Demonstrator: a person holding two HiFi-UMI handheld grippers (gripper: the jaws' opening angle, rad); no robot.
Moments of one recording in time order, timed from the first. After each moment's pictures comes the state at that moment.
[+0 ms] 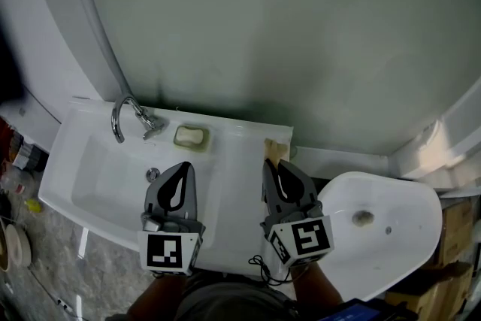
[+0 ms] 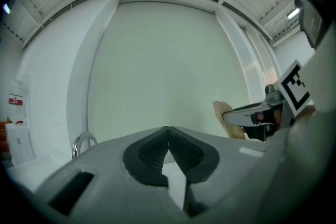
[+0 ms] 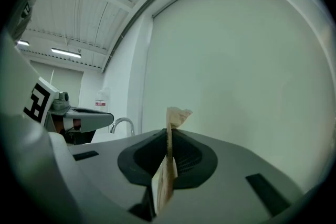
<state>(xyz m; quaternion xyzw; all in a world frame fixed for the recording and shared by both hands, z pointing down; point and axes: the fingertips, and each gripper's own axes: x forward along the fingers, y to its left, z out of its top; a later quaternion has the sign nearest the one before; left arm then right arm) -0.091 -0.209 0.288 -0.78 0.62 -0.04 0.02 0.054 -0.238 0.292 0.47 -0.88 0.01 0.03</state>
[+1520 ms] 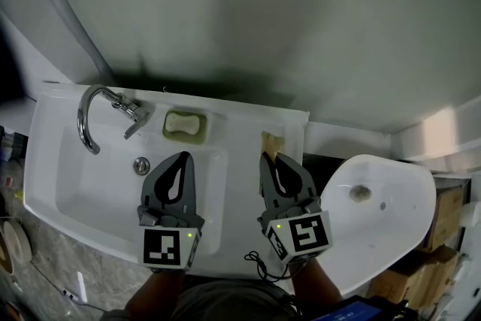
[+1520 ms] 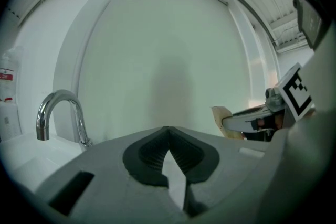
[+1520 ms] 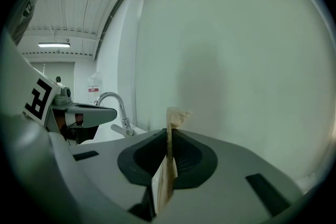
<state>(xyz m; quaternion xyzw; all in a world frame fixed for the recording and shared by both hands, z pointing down) -0.124 -0.296 0.377 -0.80 0.60 -0.06 -0.06 0.017 -0.312 0.385 0.48 -0.87 0.07 0.11</state>
